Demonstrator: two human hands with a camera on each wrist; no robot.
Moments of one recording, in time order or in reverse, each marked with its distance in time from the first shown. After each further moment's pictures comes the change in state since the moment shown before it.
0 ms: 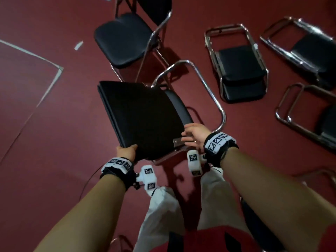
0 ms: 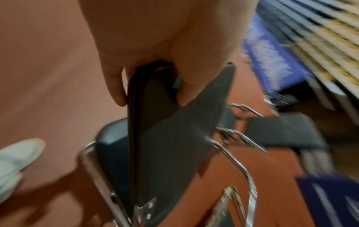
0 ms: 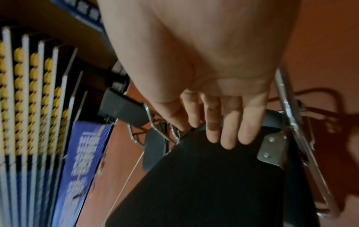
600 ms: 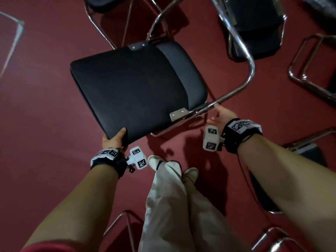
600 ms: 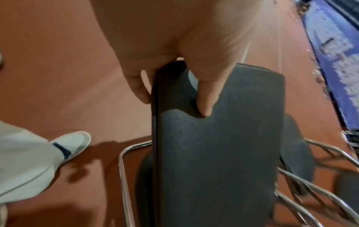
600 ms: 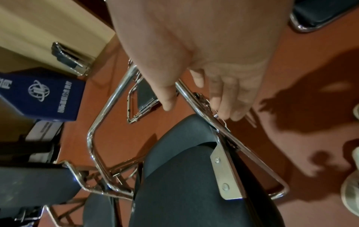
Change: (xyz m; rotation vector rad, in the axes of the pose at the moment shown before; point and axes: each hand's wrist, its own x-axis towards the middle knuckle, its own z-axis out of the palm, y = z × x) left_hand 0.137 -0.122 -0.044 -0.240 -0.032 -0.124; right_hand 0.087 0.133 0.006 0.420 0.324 0.187
